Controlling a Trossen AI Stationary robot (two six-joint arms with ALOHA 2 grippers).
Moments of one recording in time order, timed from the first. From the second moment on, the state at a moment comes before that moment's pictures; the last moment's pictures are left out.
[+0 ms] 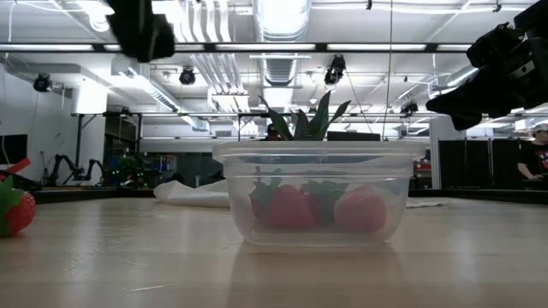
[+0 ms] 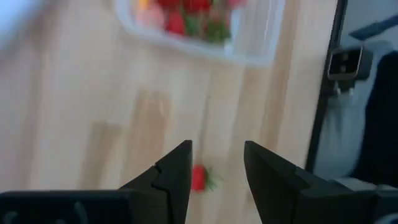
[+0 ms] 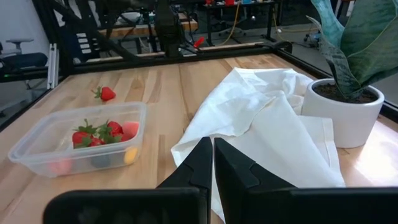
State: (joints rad) left arm -0.29 1.50 1.33 -0.93 0.14 -0.56; right arm 0.05 0.21 0.01 0.03 0.13 0.10
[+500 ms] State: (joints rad) left arm -0.35 1.58 1.20 -0.90 0.36 -1.02; right arm 0.05 0.20 0.01 0.03 0.13 0.07
